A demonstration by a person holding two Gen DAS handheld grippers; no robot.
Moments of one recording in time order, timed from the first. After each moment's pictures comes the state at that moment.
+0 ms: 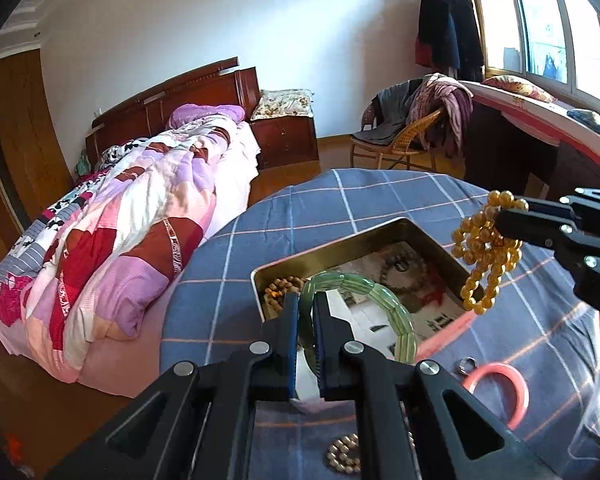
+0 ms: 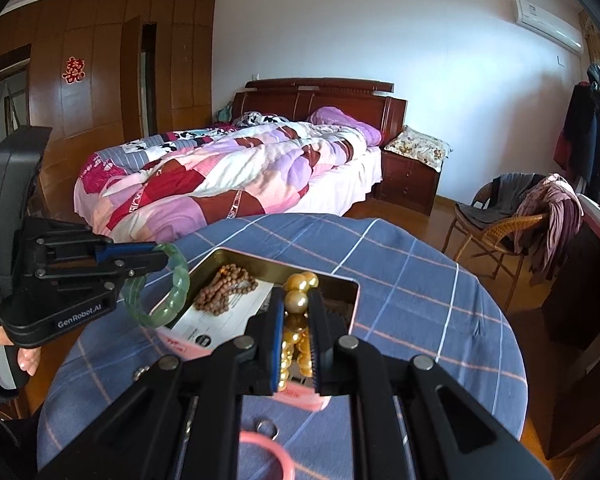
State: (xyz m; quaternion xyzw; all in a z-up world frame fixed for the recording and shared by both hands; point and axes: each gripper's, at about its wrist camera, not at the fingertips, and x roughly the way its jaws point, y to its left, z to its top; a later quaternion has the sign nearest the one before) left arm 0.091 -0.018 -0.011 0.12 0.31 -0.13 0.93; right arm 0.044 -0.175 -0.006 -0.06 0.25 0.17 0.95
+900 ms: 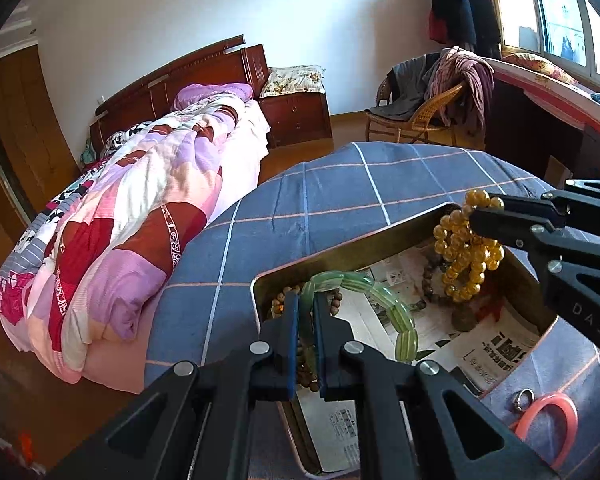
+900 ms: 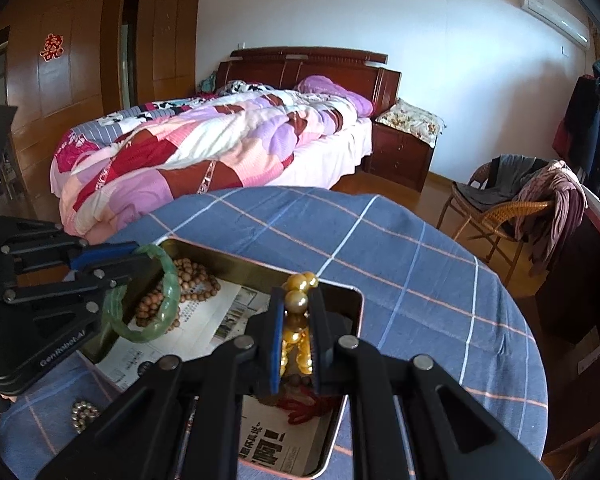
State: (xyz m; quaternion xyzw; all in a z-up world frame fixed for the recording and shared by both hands) left arm 0.155 -0.032 -0.050 0.14 0.34 -0.11 0.92; right arm 0.114 -0.161 -0.041 -0.08 0.31 0.14 0.94
